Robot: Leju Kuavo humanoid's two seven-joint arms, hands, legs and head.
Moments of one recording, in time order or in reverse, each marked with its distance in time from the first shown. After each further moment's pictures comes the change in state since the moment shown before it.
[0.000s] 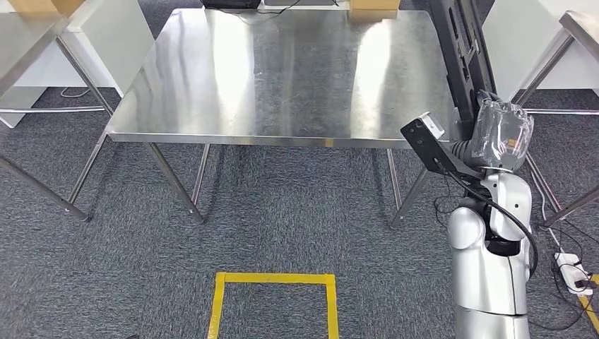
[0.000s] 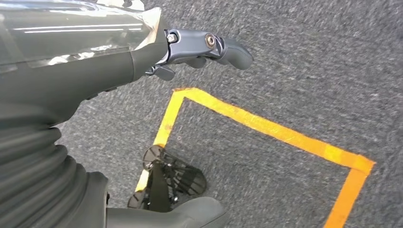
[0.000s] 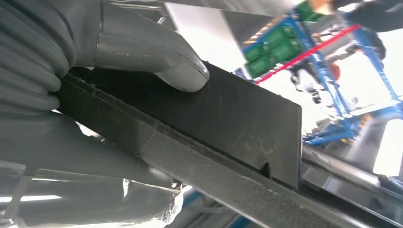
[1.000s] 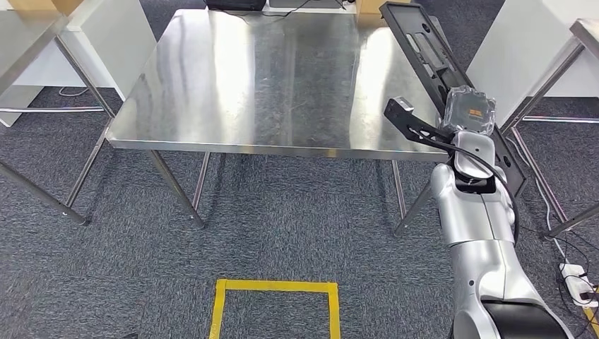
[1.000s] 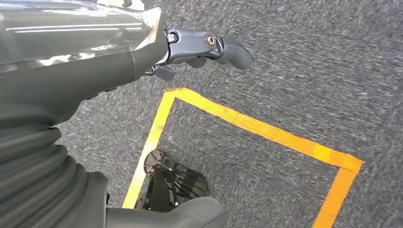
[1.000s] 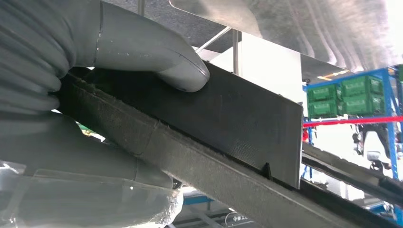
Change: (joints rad) left arm -0.004 0.008 0.000 0.000 -0.017 -0.009 0.021; right arm -0.331 -0.024 0.044 0.606 0.257 0.085 0.174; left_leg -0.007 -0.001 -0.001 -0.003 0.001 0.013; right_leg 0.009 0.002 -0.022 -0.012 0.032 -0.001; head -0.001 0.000
